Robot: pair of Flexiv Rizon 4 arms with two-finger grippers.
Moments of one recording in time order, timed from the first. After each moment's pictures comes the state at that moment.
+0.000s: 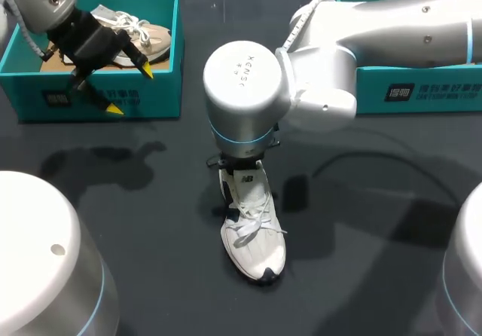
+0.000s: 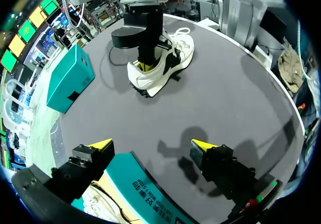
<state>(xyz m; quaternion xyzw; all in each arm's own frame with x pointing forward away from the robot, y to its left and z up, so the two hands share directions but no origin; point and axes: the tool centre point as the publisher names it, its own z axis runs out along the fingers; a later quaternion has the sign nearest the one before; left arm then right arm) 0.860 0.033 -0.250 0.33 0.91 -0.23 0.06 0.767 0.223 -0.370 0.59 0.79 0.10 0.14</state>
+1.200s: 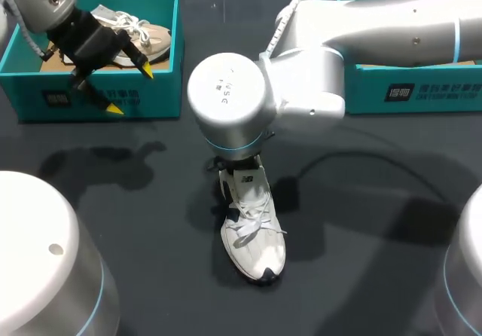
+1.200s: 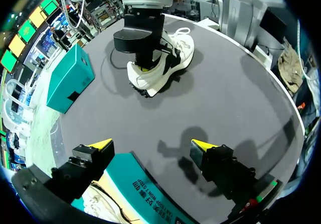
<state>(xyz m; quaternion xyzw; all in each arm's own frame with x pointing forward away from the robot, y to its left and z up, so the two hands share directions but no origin) 0.860 0.033 -0.250 0.33 0.91 -0.23 0.06 0.780 0.218 -0.372 0.51 0.84 0.07 0.19</state>
